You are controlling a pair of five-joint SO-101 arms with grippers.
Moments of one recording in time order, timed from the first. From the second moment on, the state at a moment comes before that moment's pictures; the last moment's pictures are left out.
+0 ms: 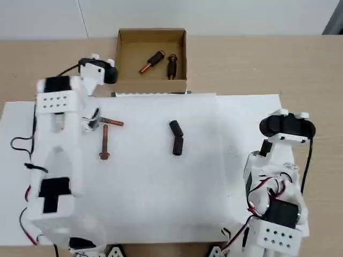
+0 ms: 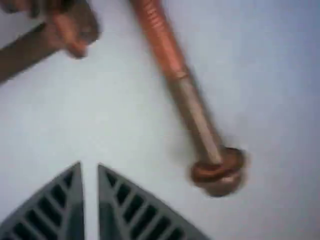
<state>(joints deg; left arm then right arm) -11.6 12.1 -7.0 92.1 -27.3 12.7 -74.5 64.5 62.6 0.2</state>
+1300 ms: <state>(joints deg) -14.1 35.6 -19.8 85.1 -61.1 8.8 -74.5 64.5 60.9 2.6</state>
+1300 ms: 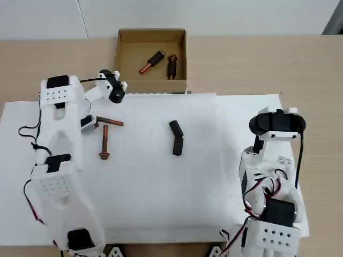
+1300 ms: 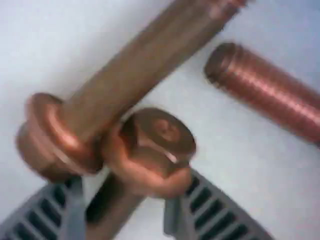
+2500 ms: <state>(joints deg) 2.5 -0.9 -19.8 93.9 -35.4 8.8 -85.5 62.6 65.8 2.6</state>
